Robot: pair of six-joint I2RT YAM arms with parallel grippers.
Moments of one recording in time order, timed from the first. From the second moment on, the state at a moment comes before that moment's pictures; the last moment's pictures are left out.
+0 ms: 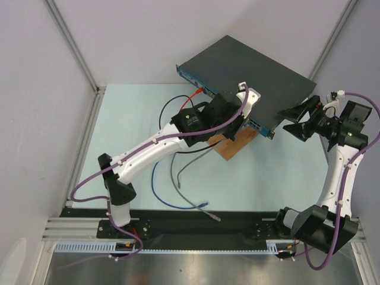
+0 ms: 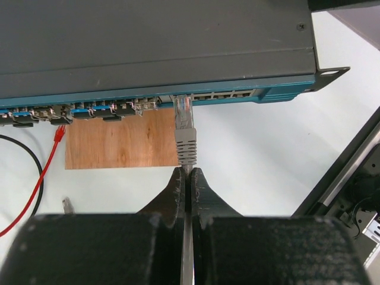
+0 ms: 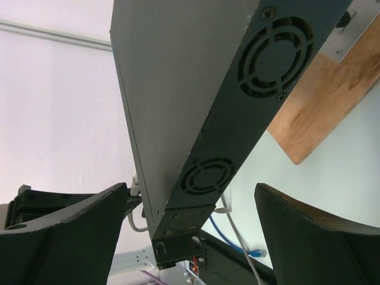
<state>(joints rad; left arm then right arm) -1.07 1.85 2.10 -0.82 -0.17 -0.11 -0.47 1.16 1.26 -0.75 -1.03 0.55</state>
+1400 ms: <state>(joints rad) -1.06 1.97 2.27 -0.91 -0.21 -0.04 -0.36 1.10 1.10 -0.53 -0.97 0.77</state>
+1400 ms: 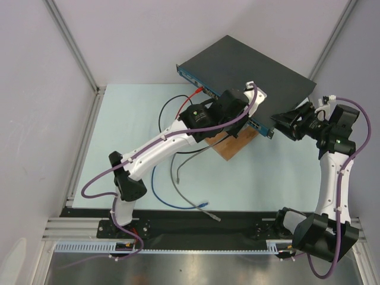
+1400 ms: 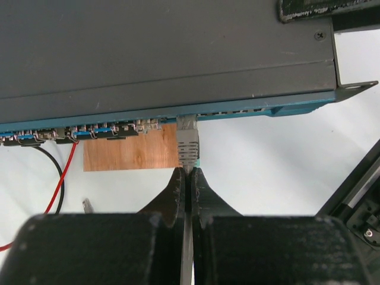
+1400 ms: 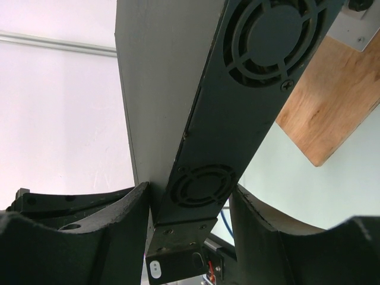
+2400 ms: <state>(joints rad) -1.03 1.99 2.30 -0.91 -0.09 0.05 -0.35 1.05 1.05 -0.44 -0.93 0.82</state>
